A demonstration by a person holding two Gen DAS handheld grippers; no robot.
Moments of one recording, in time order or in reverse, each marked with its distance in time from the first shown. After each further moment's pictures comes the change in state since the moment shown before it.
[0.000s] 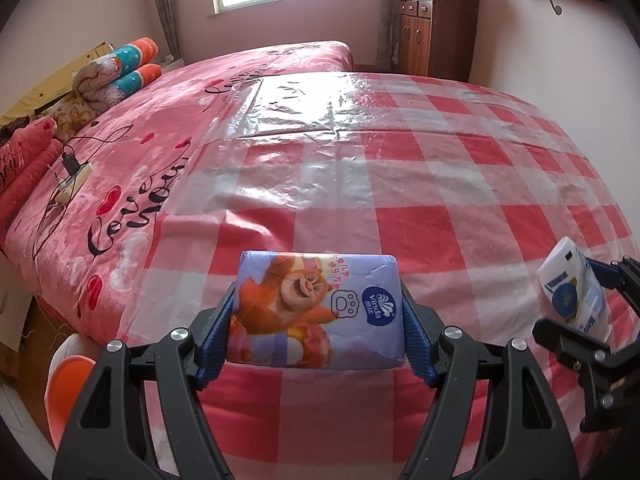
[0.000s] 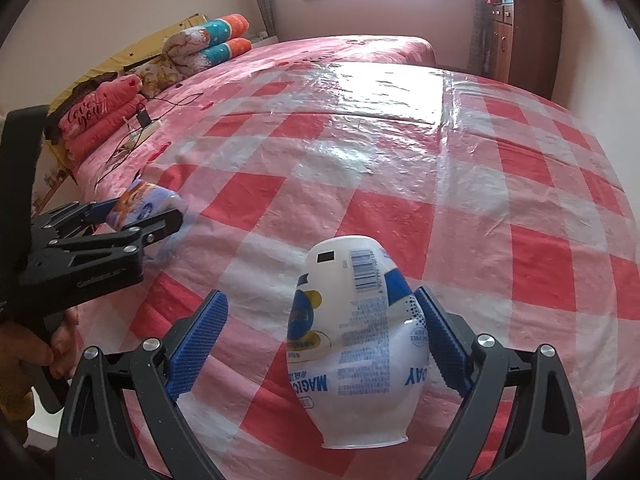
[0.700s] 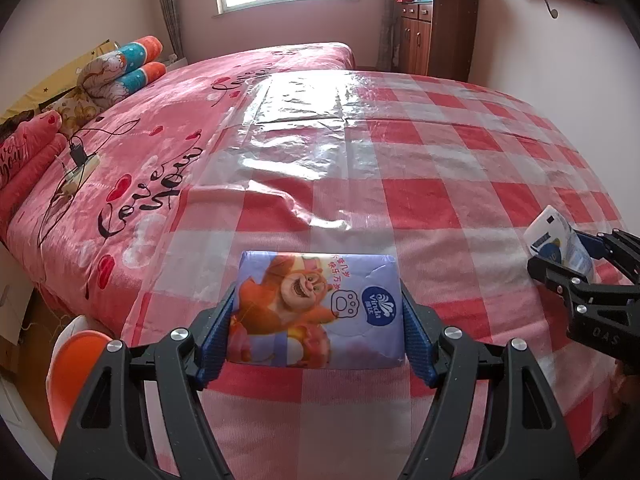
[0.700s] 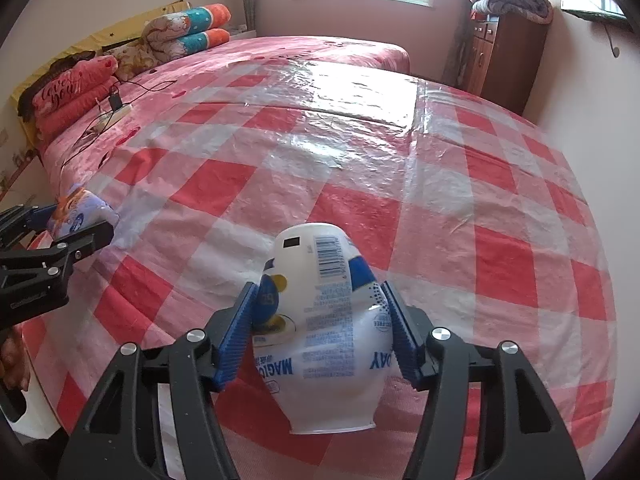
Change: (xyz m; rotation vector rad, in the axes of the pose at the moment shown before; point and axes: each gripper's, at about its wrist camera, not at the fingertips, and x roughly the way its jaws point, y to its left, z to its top) left arm -0.026 0.012 -0.028 -0.010 -0.007 -0.005; right arm -0.004 0.008 -0.008 -0.057 -0.001 -0.164
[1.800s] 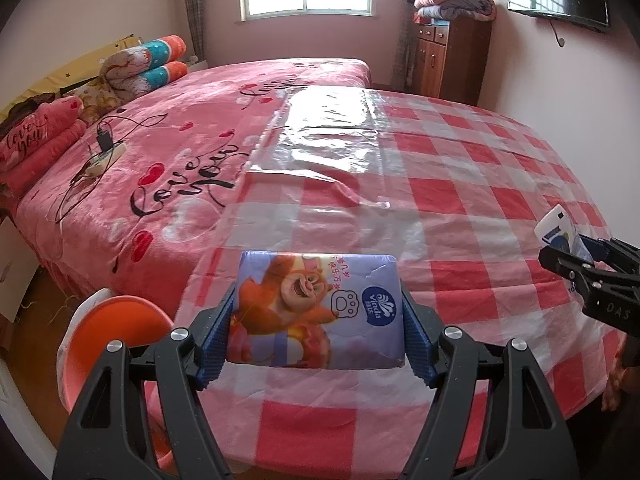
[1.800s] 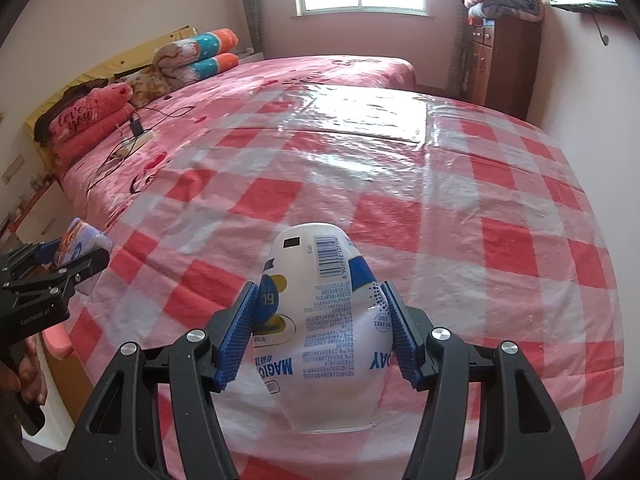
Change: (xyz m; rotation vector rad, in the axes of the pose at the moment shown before) left arm -0.053 0.044 -0.032 -0.076 -0.054 0.013; right arm -0.043 0.023 -0.011 0.054 -0.070 0.077
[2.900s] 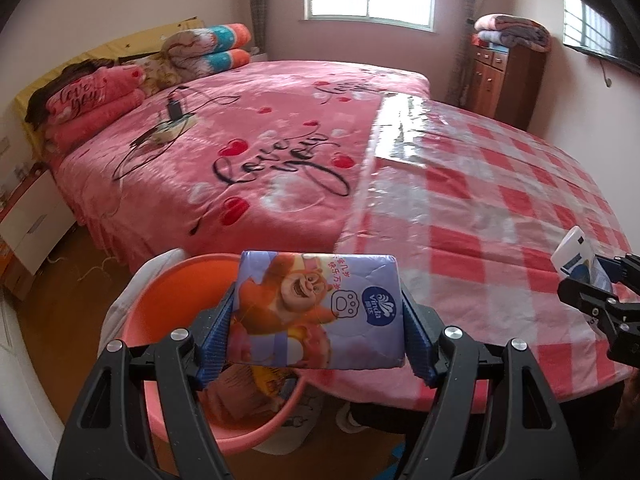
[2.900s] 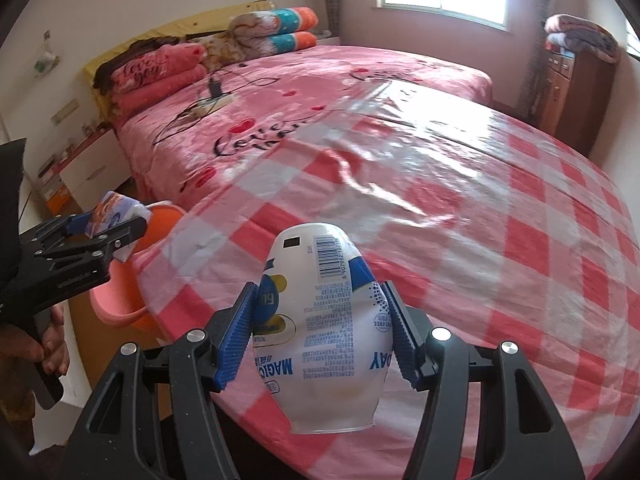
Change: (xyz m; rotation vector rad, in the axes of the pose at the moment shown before) left arm -0.032 0.105 -0.038 -0.151 -0.014 0.131; right arm -0.002 0.121 0.000 -0.195 0.056 0.170
